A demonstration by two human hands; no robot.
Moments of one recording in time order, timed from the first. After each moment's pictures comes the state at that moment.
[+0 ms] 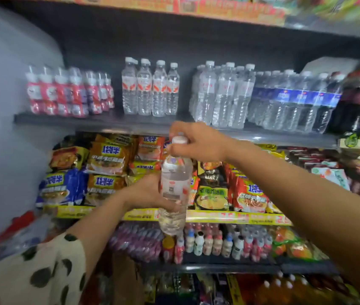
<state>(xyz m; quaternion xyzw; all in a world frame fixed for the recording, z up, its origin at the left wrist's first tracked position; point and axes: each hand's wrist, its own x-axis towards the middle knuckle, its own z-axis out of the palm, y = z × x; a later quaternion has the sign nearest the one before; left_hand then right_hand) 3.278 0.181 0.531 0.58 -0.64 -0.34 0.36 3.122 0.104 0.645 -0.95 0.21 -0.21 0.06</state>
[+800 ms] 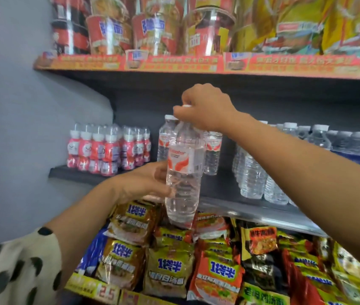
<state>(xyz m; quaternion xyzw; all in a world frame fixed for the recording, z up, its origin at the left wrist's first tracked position) 3.384 0.093 0.673 0.60 -0.60 -0.28 0.45 3.261 -0.014 0.807 -0.90 0.17 -0.39 -0.13</state>
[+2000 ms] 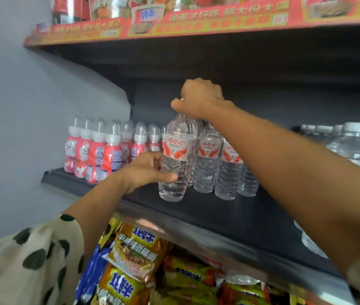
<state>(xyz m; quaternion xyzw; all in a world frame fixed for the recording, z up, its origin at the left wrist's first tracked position) 3.525 -0.024 0.672 0.69 -0.47 -0.14 0.53 3.437 -0.132 0.823 -0.90 0.17 -0.35 -0.17</state>
